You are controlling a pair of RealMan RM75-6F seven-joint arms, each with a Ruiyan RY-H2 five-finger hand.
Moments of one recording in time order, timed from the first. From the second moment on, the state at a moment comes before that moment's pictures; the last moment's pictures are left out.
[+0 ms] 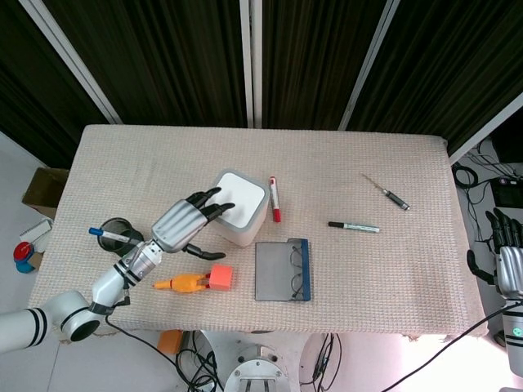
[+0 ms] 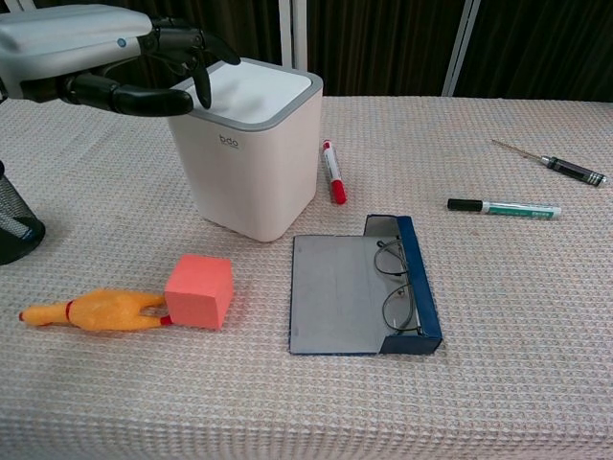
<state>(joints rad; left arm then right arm) -0.76 -1.32 -0.06 -1.59 1.54 1.08 0.06 0.13 -1.42 0.12 -0.91 -1.45 1.46 0.53</state>
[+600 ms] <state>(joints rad) -0.77 -1.32 -0.09 -1.60 1.54 1.07 0.09 0.13 -1.44 0.12 -0.88 -1.45 1.45 0.56</state>
